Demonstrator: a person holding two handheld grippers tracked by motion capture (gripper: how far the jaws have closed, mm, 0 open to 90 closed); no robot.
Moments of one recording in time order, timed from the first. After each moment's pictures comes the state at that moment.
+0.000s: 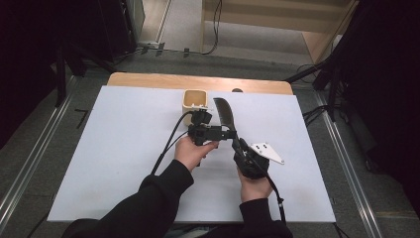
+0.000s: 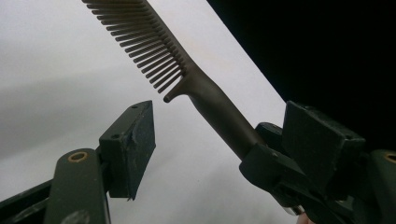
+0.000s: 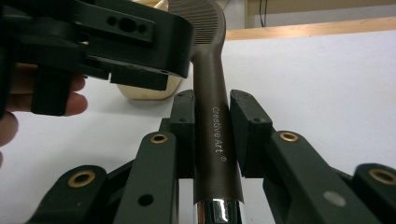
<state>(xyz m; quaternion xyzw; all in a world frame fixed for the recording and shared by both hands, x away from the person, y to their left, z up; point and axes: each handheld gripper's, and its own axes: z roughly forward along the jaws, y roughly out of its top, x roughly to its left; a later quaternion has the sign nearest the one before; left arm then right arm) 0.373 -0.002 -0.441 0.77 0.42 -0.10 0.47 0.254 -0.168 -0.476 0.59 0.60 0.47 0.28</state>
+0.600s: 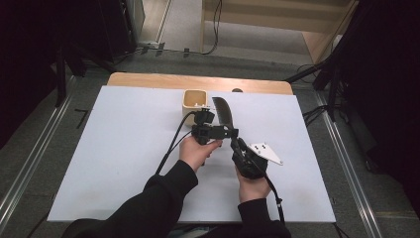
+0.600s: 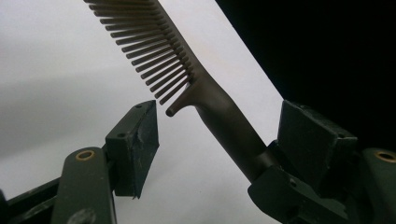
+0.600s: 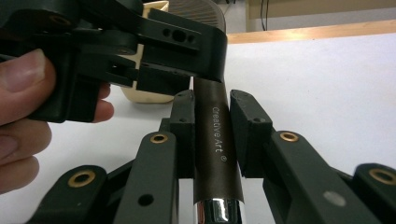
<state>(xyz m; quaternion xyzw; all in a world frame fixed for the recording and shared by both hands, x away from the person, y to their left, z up) 0.377 -0.012 -0.447 0.76 0.44 -0.10 0.47 0.254 -0.164 -0.477 0.58 0.59 0.48 0.28</state>
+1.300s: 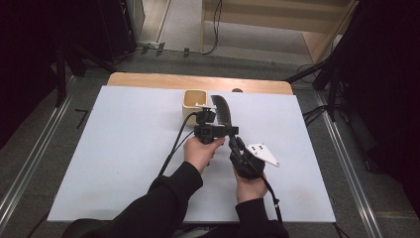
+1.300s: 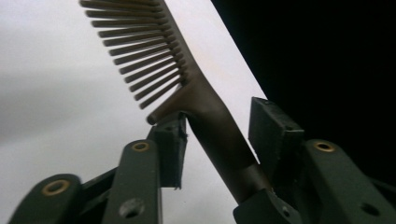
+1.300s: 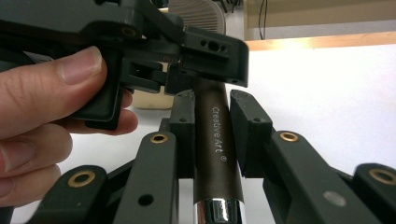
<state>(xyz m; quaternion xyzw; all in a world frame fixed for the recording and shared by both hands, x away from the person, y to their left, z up) 0.379 -0.017 -0.451 0.73 0.47 -0.13 0.48 0.254 -0.157 -0.478 0.58 0.59 0.48 0.29</state>
